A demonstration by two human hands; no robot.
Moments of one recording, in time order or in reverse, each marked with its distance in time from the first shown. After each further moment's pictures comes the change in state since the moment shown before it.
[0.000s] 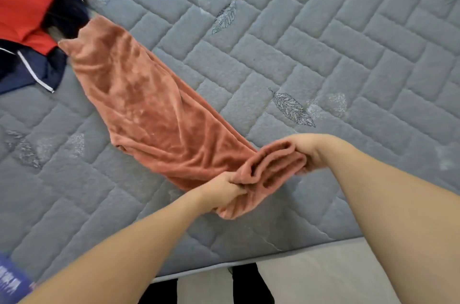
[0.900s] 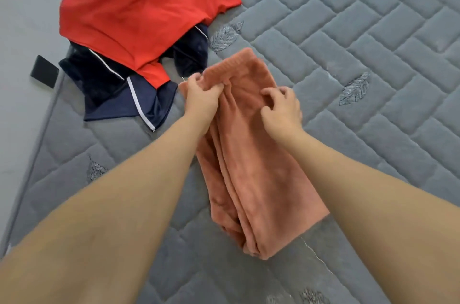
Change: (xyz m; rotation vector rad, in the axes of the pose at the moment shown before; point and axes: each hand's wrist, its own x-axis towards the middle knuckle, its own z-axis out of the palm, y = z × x) left_hand 0.021 0.063 -0.464 -0.381 1.105 0.377; right_hand 0.121 -0.416 0.162 -0.327 0.926 -0.823
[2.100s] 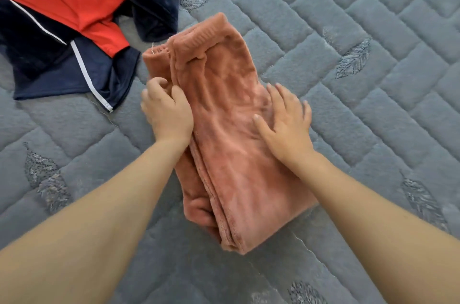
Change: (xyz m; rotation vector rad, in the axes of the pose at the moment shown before) left_hand -0.020 -0.083 -0.001 0.460 0.257 0.138; right_hand -0.031 0.092 0.021 -0.289 0.008 -0.187
